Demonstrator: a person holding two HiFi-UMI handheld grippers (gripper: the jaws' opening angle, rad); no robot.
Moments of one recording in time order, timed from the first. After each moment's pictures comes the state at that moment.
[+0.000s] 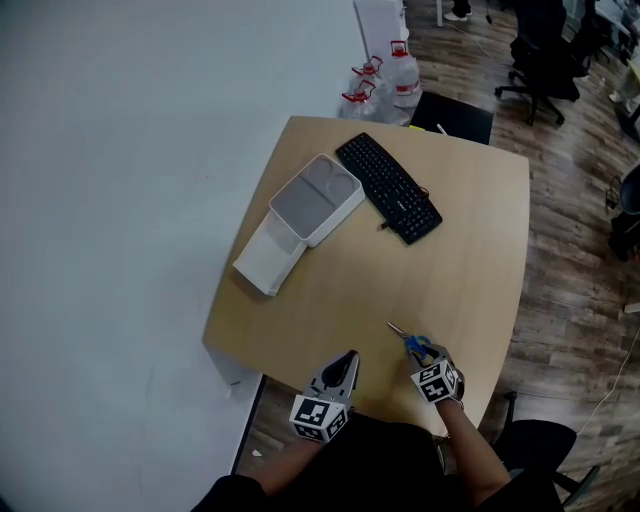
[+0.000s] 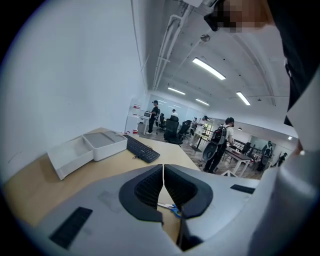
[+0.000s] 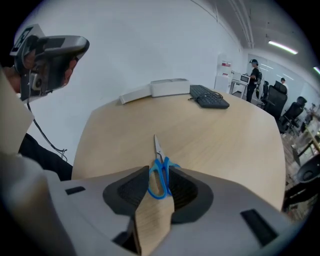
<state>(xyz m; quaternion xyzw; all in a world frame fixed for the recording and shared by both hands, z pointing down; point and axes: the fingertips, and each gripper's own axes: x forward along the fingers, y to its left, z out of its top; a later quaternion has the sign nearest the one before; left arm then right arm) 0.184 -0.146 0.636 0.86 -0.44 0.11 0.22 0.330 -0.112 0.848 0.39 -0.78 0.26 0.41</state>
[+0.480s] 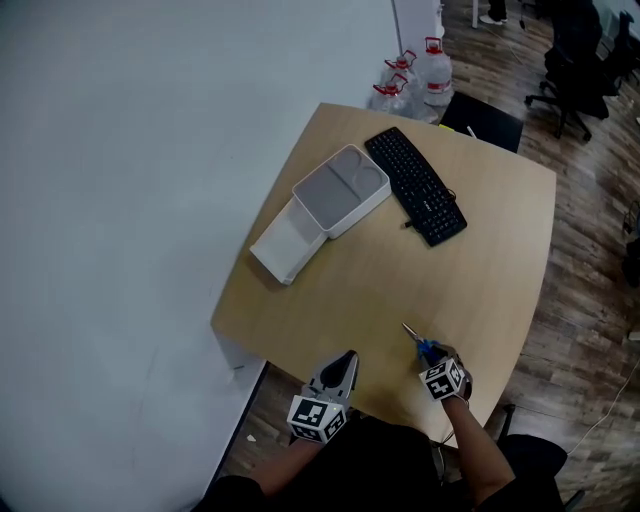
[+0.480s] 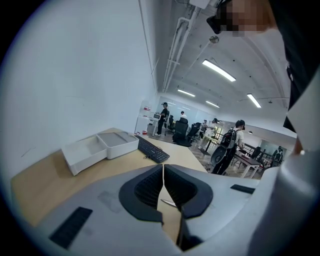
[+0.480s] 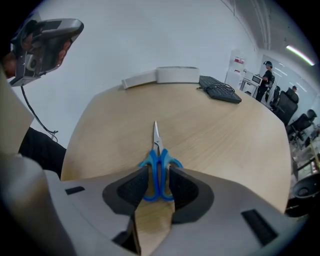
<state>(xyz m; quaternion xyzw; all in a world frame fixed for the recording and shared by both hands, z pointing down) 0.153 -0.146 0.636 0.84 -0.49 0.11 0.23 0.335 -0.118 0.884 0.35 -0.77 0.24 0.47</state>
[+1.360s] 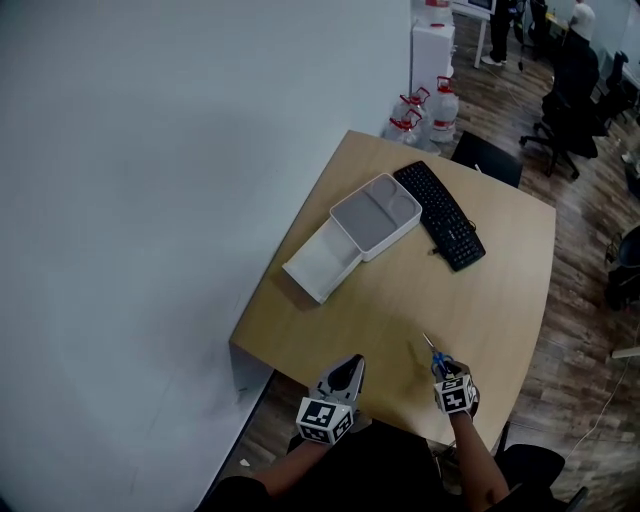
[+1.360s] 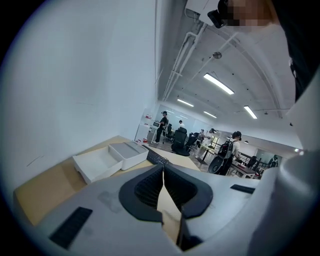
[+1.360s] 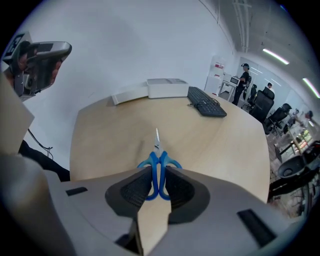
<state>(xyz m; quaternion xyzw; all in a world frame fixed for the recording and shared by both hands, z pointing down) 0.046 -0.161 0.605 0.85 -0.48 0.05 0.23 0.284 -0.126 0.820 0.45 -0.73 0.26 0.45</state>
